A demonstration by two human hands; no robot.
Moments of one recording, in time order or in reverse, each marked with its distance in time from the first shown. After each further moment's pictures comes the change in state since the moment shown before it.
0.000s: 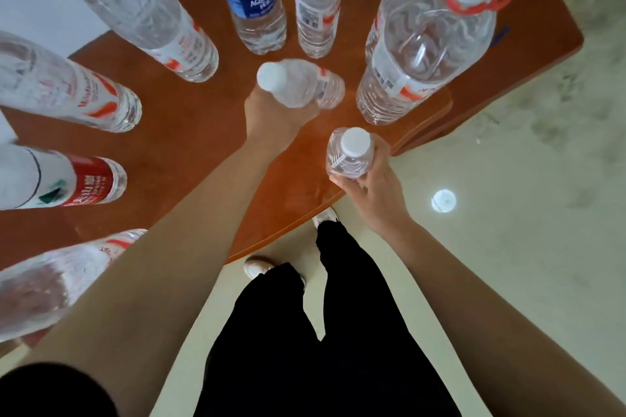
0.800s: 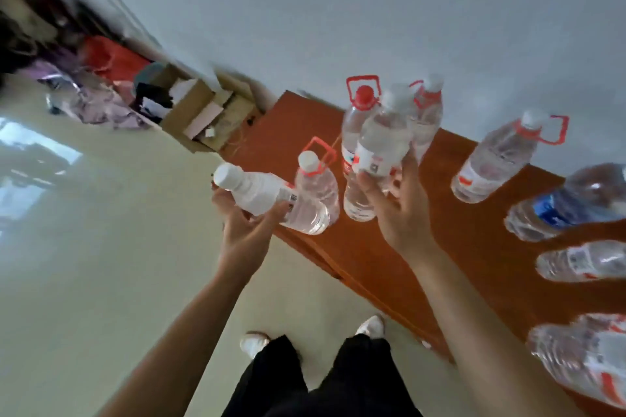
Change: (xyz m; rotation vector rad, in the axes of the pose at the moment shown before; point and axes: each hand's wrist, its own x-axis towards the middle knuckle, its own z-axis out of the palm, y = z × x) left_hand -0.319 -0.067 -0.222 -0.552 1.147 -0.242; right_hand -0.040 -0.289 0.119 0.345 -0.914 -0.660
